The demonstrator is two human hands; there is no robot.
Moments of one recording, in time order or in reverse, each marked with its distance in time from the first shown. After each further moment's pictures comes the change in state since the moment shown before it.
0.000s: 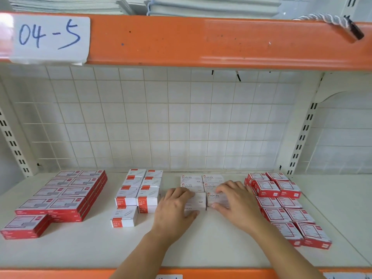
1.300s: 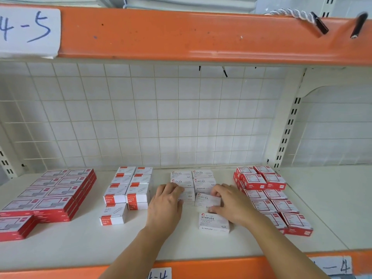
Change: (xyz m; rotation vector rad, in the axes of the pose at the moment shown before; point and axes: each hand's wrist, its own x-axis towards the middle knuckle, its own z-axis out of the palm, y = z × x) left_hand 0.002 0.008 0.008 0.080 0.007 -0.064; right_hand -0.008 0.011 -0.004 0.090 -0.236 0.127
